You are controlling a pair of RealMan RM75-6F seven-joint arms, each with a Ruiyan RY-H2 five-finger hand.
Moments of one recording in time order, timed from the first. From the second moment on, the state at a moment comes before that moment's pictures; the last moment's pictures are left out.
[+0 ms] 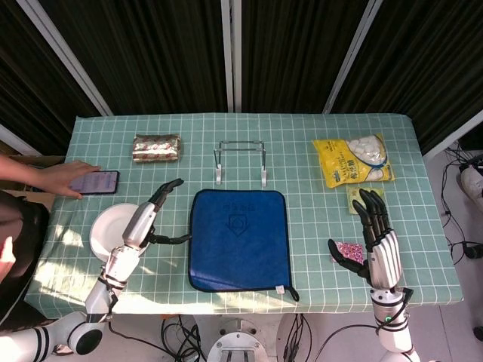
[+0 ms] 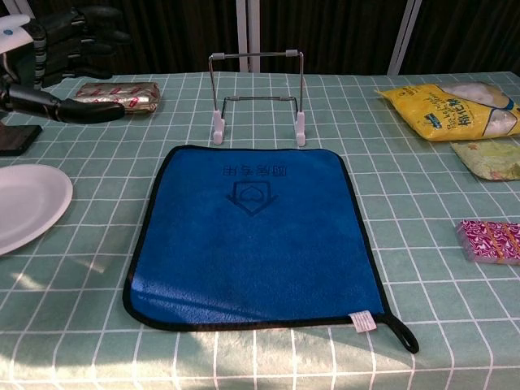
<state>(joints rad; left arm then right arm) -0.44 -1.49 -0.15 -1.66 1.49 1.24 -0.40 0.23 -1.56 0.14 -1.56 -1.89 1.77 0.12</state>
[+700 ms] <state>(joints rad) -0.40 -1.42 -0.04 -1.68 1.56 1.28 0.04 0.21 -1.48 0.14 -1.61 -1.87 1.82 0.13</state>
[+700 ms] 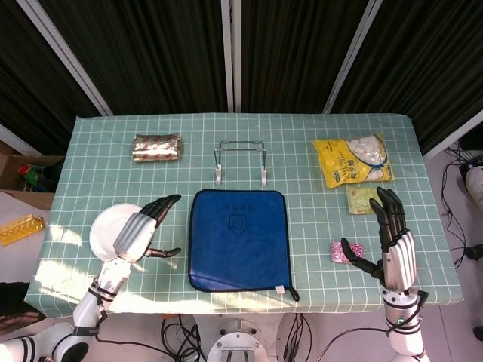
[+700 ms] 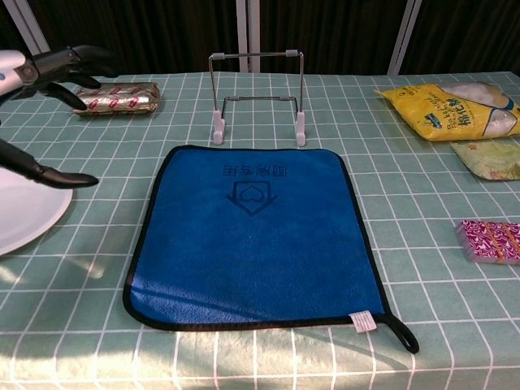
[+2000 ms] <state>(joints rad) -0.39 -1.61 0.12 -1.47 1.75 1.19 0.24 0.16 -1.39 0.17 -1.70 -1.84 1.89 0.16</state>
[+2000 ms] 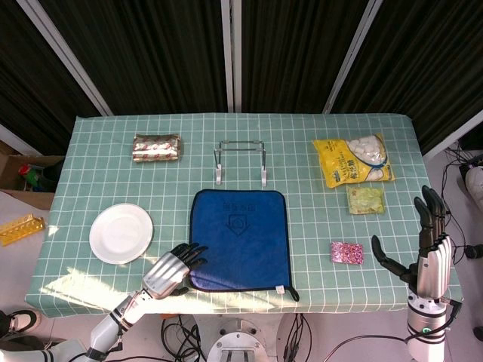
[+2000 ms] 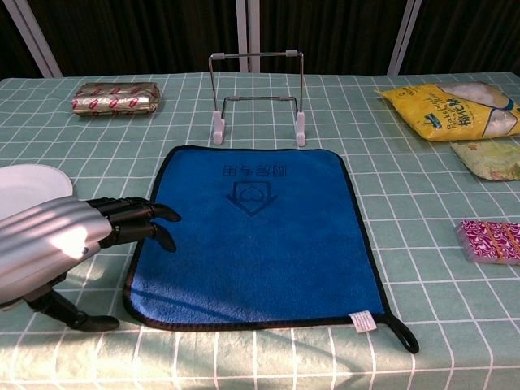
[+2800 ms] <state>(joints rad) -0.41 -1.65 0.12 -1.44 1.72 1.16 0.22 0.16 -1.39 0.17 -1.67 -1.82 1.88 0.17</state>
